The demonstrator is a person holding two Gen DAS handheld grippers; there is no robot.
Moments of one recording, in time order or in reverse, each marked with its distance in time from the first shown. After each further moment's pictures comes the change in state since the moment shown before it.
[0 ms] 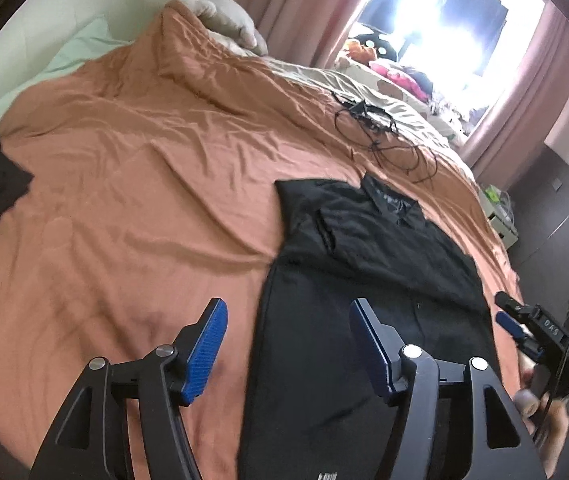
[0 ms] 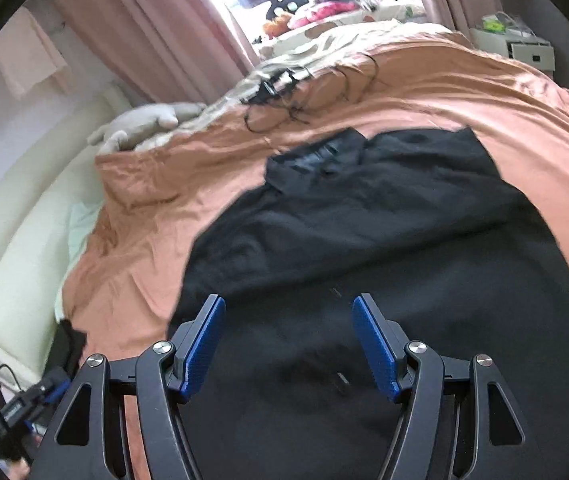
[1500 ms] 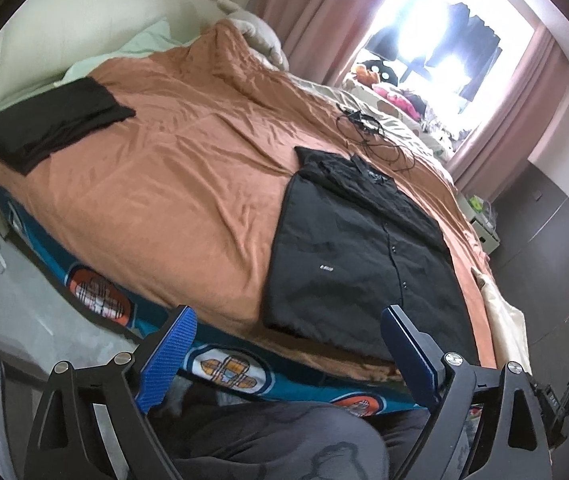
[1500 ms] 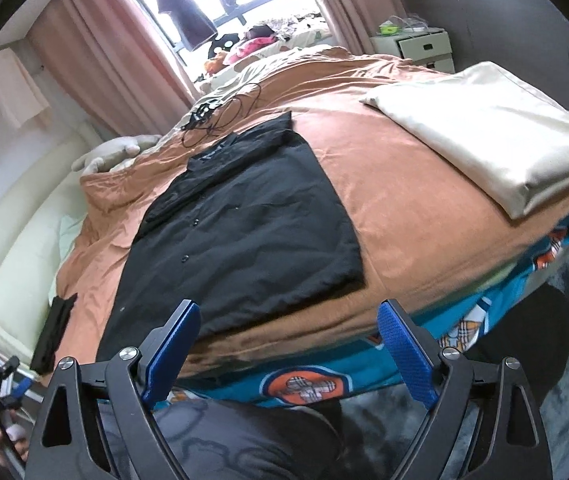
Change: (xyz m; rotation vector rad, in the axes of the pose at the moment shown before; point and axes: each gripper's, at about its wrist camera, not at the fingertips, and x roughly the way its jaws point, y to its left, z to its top) left arm -0.201 0.024 -0.209 -0.095 -0.077 -0.016; right arm -0.271 -0.162 -0.225 0.120 -0.127 -0.105
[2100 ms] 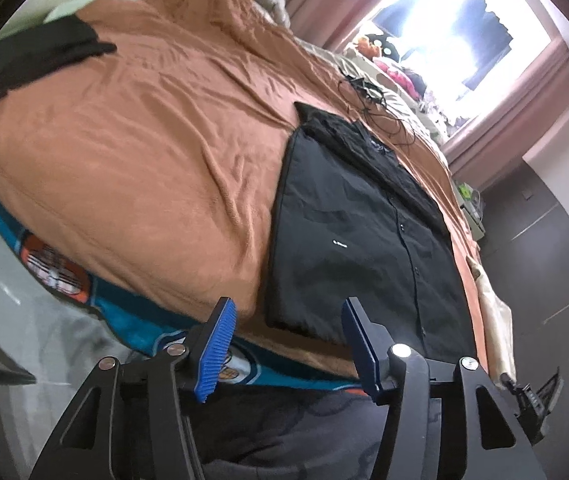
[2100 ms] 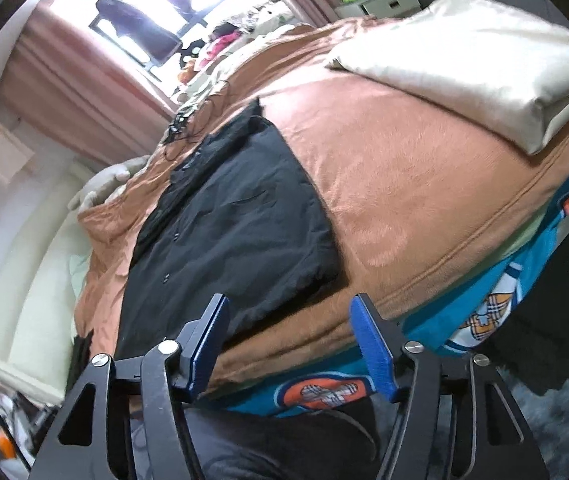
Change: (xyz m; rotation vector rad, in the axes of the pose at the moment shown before) left arm 0.096 0.030 -0.002 -0.079 0.135 -0.108; right arm 0.066 -0.056 0.002 0.208 0.043 0.074
